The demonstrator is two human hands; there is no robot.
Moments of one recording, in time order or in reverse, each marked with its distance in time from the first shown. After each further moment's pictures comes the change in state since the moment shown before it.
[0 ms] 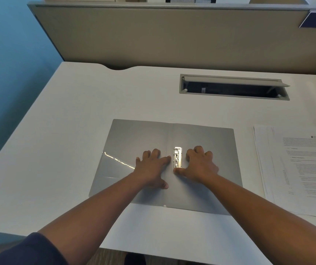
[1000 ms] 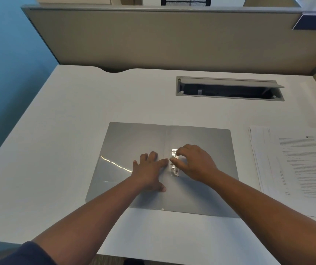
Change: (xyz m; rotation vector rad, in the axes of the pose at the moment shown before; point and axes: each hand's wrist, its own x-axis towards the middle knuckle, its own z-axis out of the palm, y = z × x) left_hand 0.001 0.001 0.002 -0.018 0.009 -0.017; right_hand 0.012 0.009 -0.012 0.043 0.239 -0.475
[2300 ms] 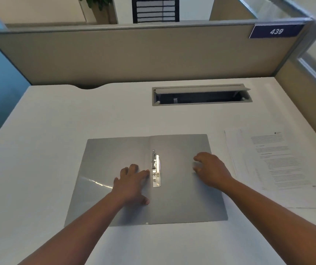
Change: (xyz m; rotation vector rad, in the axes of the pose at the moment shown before) left_hand -0.013 0.014 -0.024 -0.022 -0.061 -0.048; right_hand -0.042 0.096 -0.027 0.073 0.009 0.368
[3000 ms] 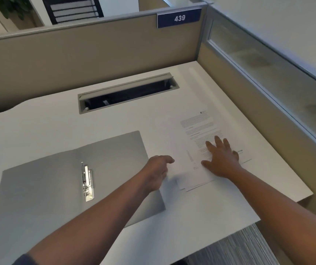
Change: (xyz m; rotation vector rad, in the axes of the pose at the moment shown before) left_hand 0.054 0.293 0.023 -1.400 -0.404 -0.182; right_hand -0.090 0.213 -0.082 -0.164 0.013 0.444
